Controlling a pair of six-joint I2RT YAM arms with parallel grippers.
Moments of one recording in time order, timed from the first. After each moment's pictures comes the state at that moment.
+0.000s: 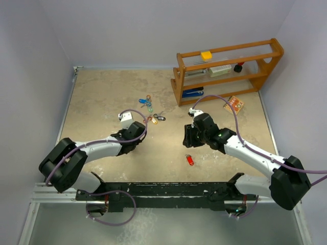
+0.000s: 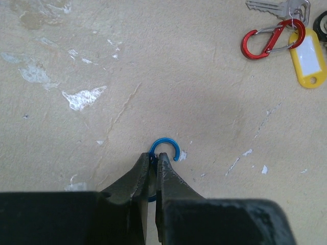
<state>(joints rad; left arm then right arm) -0.69 1.43 0.58 -0.11 -0.58 -0.85 0.67 1.19 0.72 -0.40 -0.02 0.44</state>
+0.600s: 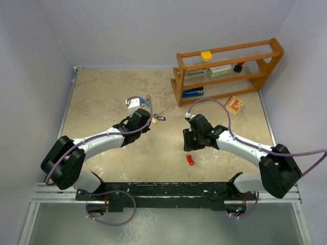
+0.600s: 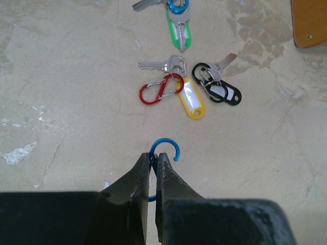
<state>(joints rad) -0.69 1.44 0.78 -0.10 -0.50 -0.74 0.67 1.33 0.75 -0.47 -0.03 0.44</state>
